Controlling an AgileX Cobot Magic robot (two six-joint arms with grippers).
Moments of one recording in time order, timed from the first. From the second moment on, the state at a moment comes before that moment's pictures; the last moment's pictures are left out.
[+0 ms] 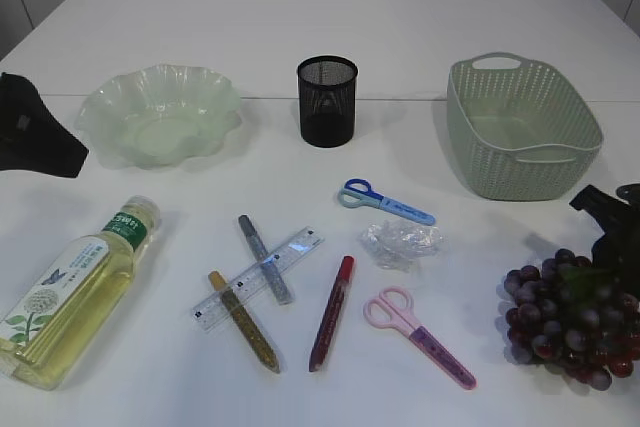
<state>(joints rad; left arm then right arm) -0.33 1.22 -1.00 -0.21 0.85 0.09 -0.05 1.74 -0.83 0.14 0.54 0.80</state>
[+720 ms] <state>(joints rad) -0.33 1.22 -1.00 -0.21 0.85 0.09 -0.05 1.42 -0.83 0.56 0.64 0.09</state>
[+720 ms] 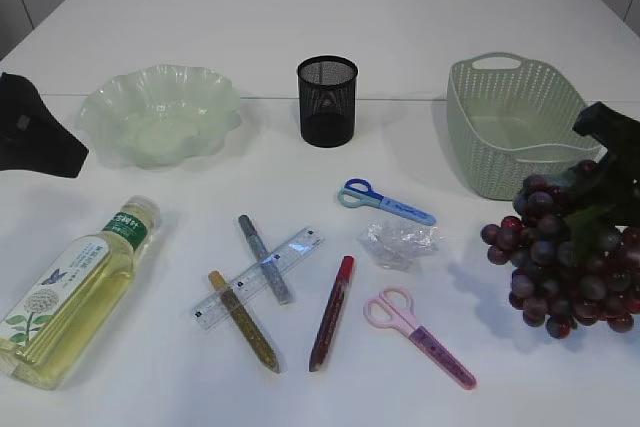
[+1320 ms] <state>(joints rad) -0.33 1.22 -1.00 -0.21 0.84 0.09 -0.05 1.28 -0.90 1.11 0.86 -0.48</state>
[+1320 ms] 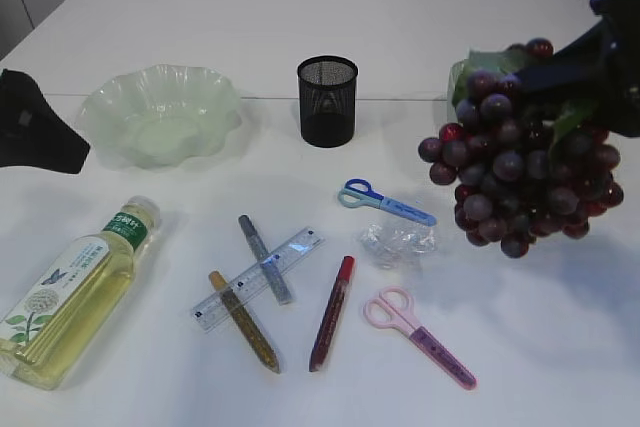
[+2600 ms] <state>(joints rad) -0.46 1.21 -0.80 -0.42 0.18 0.34 0.35 1.38 -1.13 1.16 0.78 -0.52</state>
